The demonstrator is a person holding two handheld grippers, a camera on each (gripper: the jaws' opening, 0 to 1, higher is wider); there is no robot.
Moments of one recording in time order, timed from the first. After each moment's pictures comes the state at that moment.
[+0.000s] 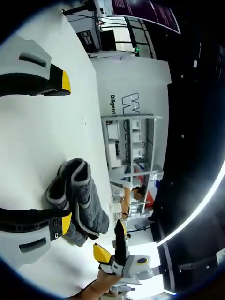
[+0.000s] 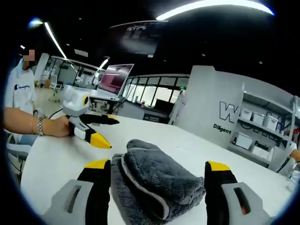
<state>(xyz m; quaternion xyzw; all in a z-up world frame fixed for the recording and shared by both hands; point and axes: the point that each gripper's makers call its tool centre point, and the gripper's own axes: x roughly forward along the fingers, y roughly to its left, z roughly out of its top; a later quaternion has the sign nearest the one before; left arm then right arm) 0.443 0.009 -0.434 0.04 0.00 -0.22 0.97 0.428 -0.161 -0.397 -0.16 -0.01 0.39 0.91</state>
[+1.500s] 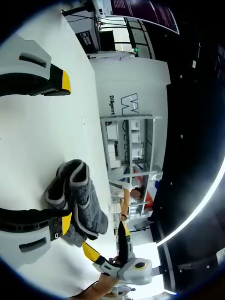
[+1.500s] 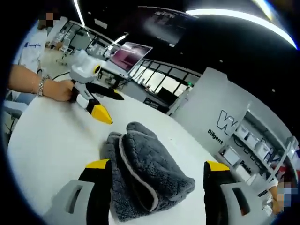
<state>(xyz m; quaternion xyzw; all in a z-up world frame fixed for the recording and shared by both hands) 0.451 0.014 -0.431 0.04 0.00 -0.22 0.97 0.428 -0.165 -0.414 -0.36 -0.01 0.36 0.86</state>
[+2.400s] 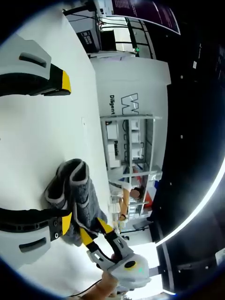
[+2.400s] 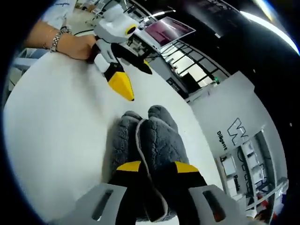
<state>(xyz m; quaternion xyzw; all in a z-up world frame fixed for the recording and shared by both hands) 0.456 0.016 -0.431 0.04 0.00 -0.22 0.97 0.437 -0.140 -0.443 -0.49 0.04 0.38 0.78</state>
